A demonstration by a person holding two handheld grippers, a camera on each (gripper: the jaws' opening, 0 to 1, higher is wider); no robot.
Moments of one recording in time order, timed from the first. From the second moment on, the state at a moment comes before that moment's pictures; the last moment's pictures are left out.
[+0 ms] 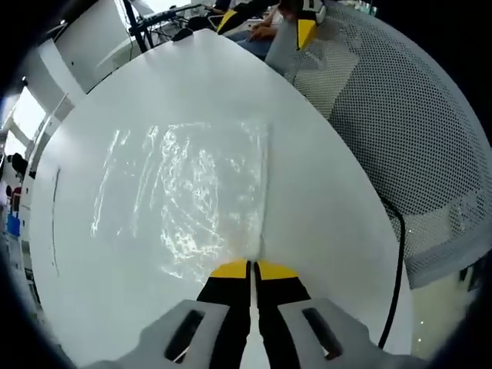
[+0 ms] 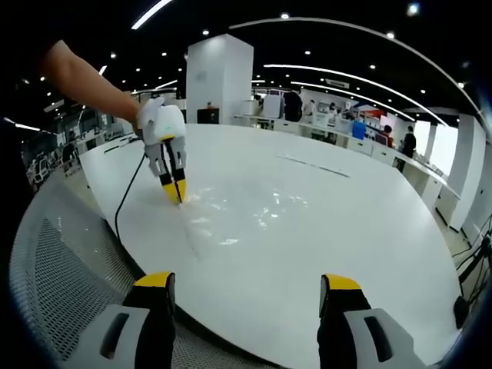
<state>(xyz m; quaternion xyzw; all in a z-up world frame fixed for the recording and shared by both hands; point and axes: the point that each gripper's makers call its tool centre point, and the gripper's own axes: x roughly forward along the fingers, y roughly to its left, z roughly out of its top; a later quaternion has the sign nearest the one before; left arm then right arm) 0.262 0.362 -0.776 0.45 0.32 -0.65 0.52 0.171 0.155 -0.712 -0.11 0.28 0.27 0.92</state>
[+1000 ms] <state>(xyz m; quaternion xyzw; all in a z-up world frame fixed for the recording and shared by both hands) 0.252 0.378 -0.752 0.42 0.36 -0.58 0.60 0.186 0.193 -0.669 -0.19 0.23 0.33 0.89</state>
